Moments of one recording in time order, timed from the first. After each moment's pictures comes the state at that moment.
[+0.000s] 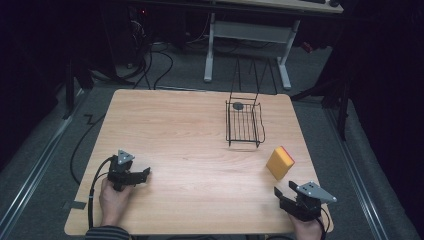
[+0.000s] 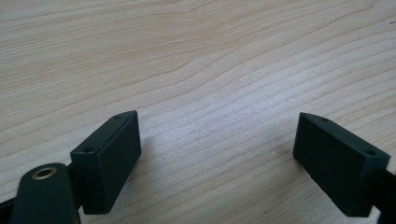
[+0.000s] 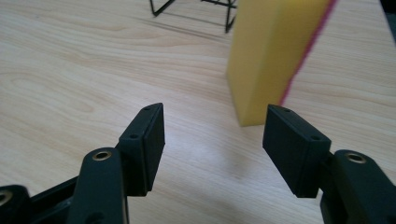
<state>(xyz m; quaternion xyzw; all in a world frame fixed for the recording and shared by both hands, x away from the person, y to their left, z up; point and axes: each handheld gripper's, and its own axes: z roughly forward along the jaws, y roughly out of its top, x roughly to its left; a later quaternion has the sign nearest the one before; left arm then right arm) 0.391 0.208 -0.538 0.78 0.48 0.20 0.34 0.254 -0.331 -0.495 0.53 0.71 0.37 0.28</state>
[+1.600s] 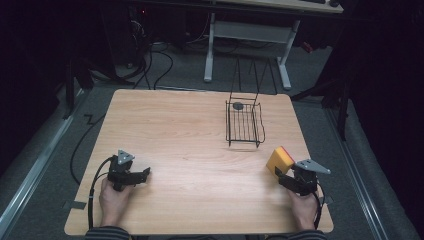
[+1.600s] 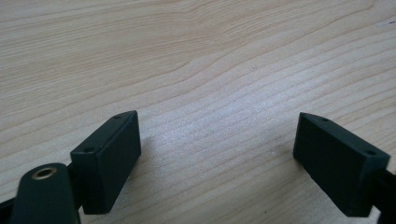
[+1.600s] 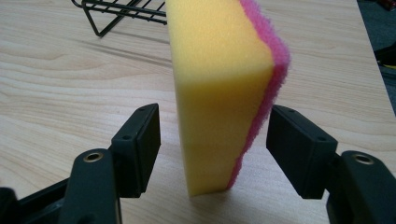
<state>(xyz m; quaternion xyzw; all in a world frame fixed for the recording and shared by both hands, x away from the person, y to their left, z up) 0.391 0.208 -0.537 0.78 0.48 0.20 0.34 0.323 -0.343 -0.496 0.56 0.70 0.35 0.28</state>
